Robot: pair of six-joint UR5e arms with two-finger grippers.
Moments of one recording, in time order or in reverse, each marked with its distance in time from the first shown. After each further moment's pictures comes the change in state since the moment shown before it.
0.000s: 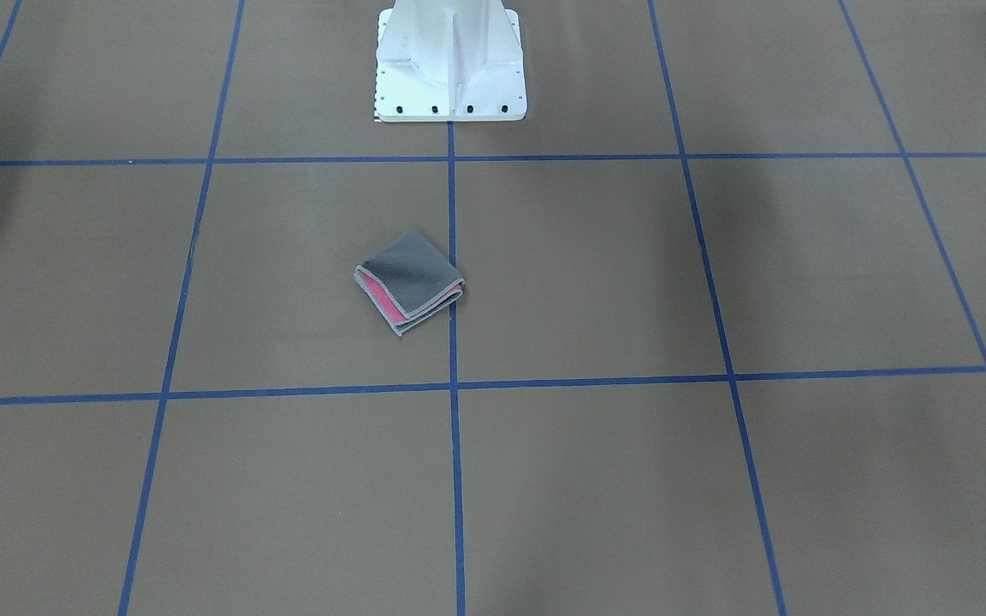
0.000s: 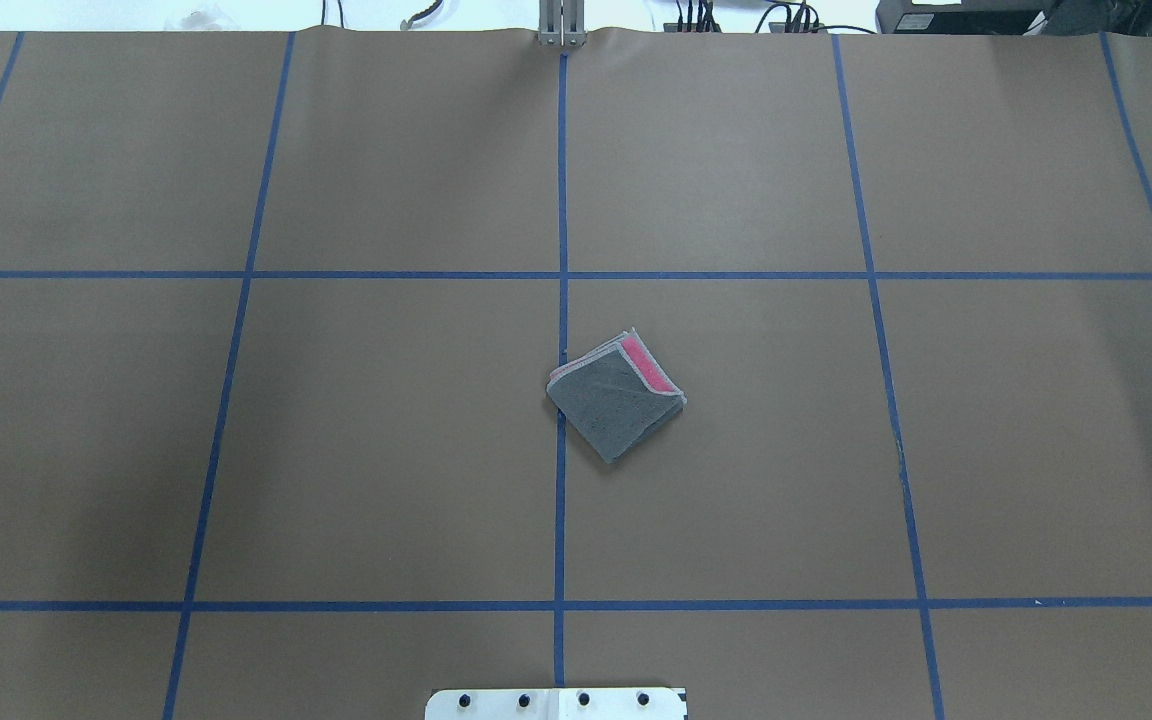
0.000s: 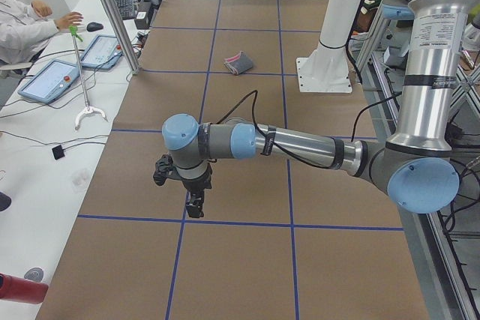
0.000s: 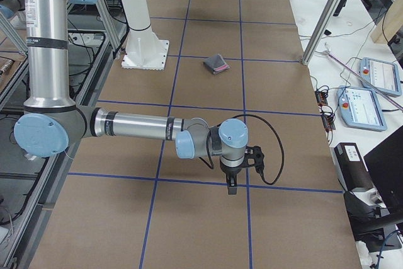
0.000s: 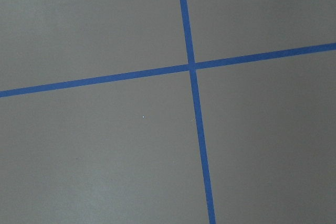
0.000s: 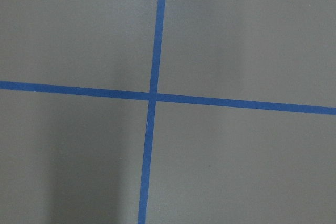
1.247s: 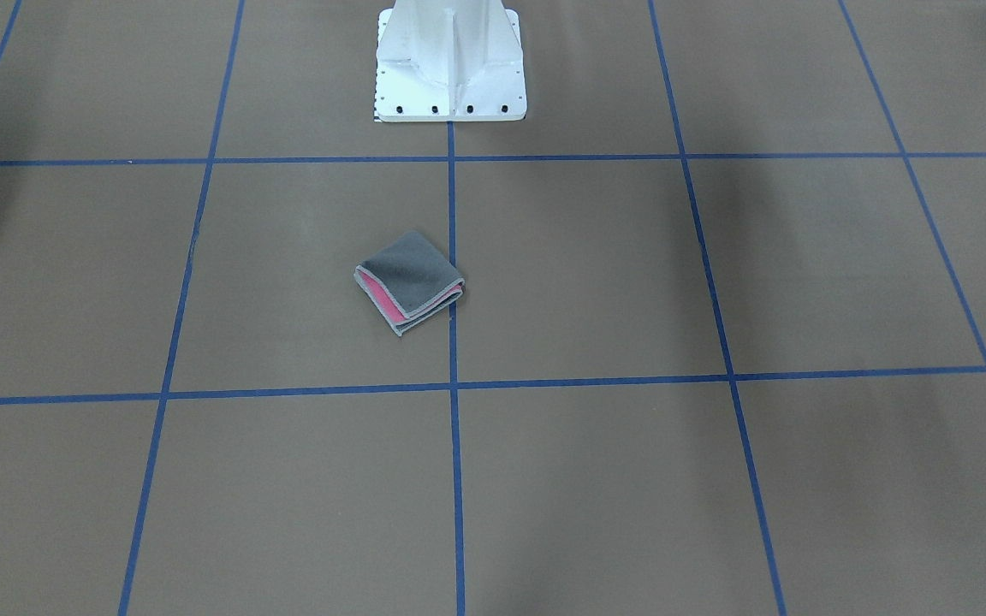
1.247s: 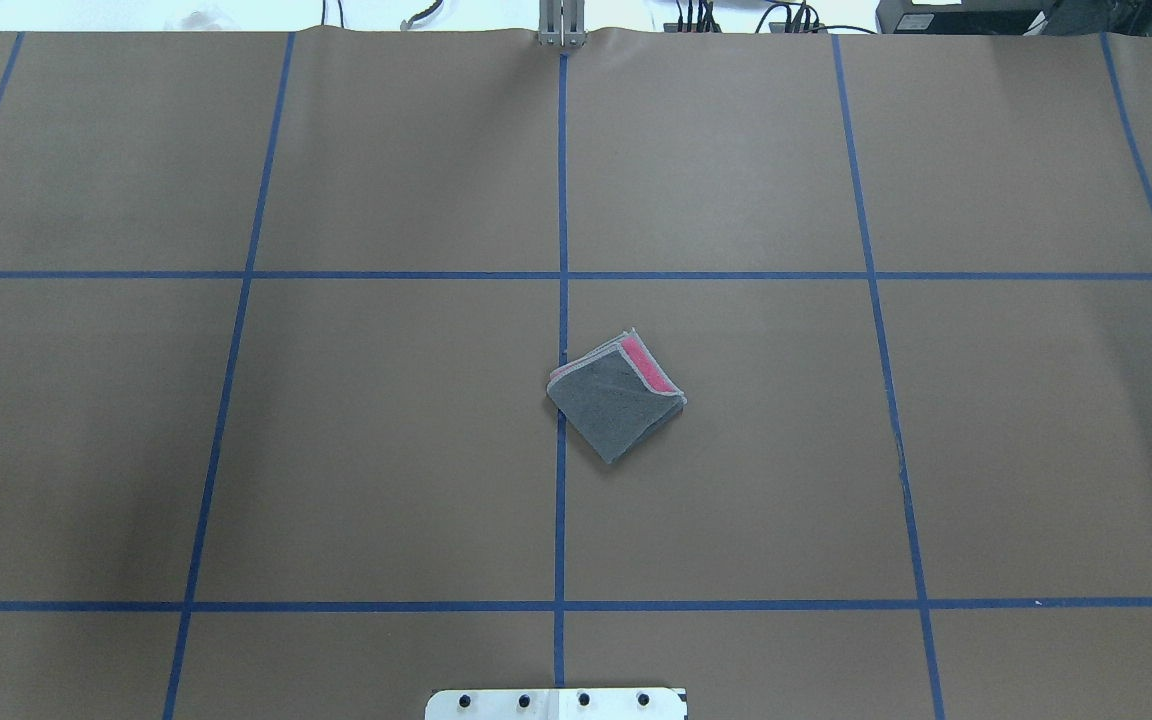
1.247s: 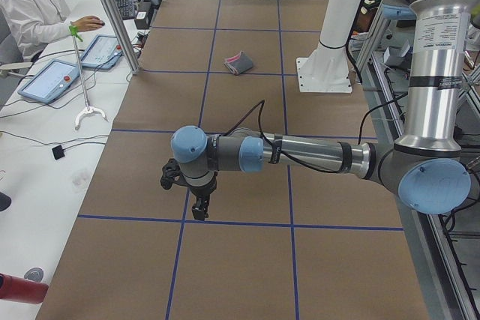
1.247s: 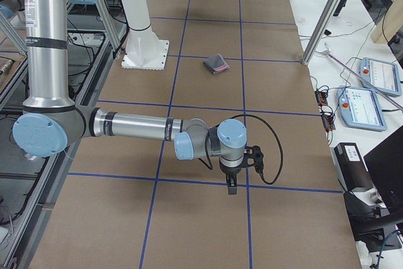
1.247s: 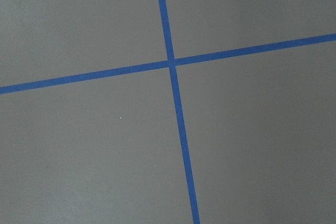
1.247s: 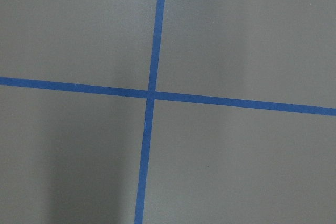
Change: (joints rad) left arm 0.003 0.051 0.013 -0.105 -0.081 0.008; right arm -0.001 -0.003 -0.001 0.019 0.001 0.002
